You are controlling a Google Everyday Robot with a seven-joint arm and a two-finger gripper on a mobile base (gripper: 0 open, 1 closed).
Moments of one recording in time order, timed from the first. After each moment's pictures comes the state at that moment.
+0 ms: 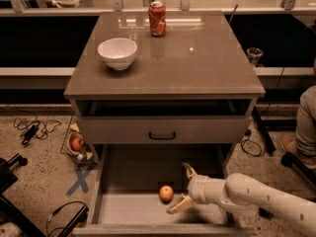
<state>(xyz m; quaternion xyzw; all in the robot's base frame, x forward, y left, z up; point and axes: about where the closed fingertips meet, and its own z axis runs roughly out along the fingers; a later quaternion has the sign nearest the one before) 0.496 -0.069 0.441 -0.50 0.71 0.24 0.43</state>
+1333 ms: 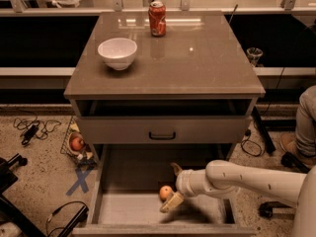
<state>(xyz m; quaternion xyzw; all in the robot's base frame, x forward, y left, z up) 0.512 -0.034 0.404 -0.56 0.72 0.24 0.34</state>
